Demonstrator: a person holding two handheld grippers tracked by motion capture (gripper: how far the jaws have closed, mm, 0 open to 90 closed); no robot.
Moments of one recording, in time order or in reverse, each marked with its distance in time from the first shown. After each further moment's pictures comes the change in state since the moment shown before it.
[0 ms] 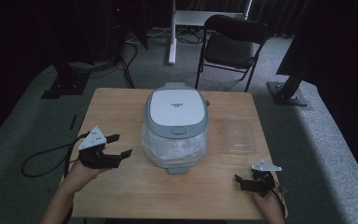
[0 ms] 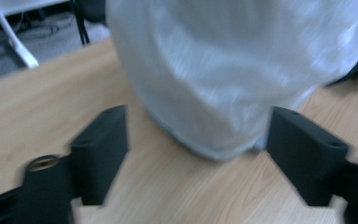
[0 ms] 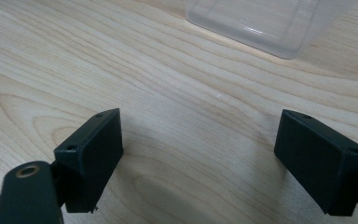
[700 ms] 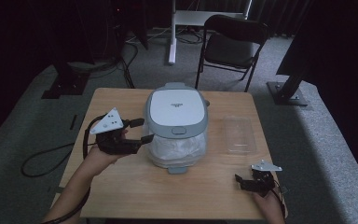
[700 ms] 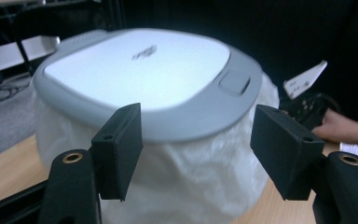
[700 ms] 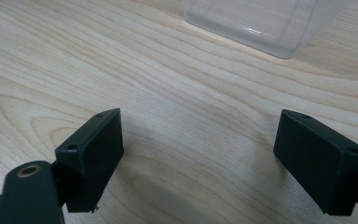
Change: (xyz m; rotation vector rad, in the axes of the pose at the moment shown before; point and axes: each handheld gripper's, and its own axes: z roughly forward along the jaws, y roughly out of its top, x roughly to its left) left arm -0.029 0.077 0.013 -0.165 -0.147 0.084; right arm 0.000 0.000 0.000 0.000 -0.004 0.006
